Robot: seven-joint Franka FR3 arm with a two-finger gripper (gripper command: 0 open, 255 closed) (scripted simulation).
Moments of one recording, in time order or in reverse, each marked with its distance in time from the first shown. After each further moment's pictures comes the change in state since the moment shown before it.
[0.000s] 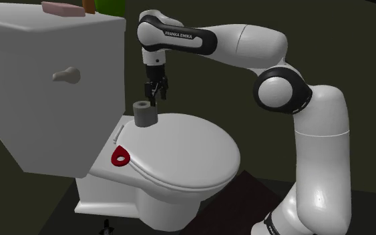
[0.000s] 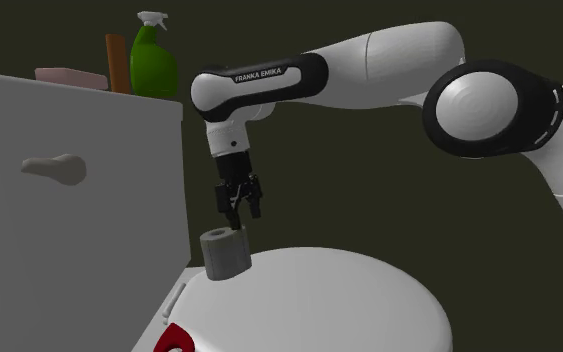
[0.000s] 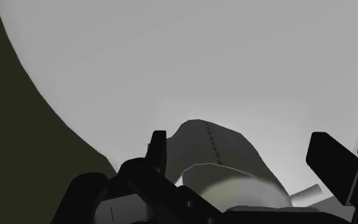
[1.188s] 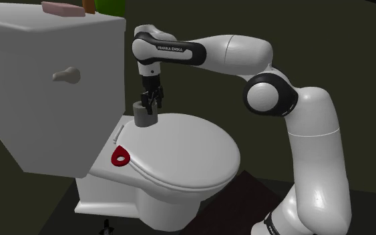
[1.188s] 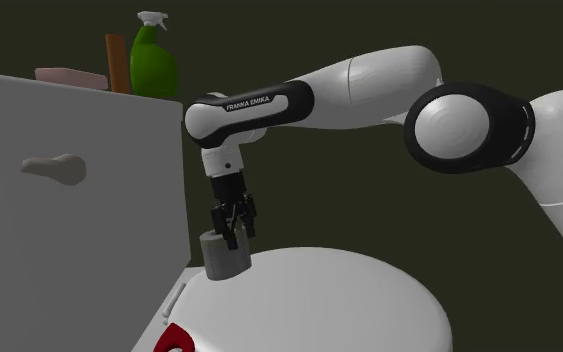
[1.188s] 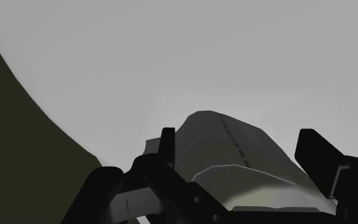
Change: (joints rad) arm 0.008 0.086 -0.002 0.016 -0.014 0.056 -0.006
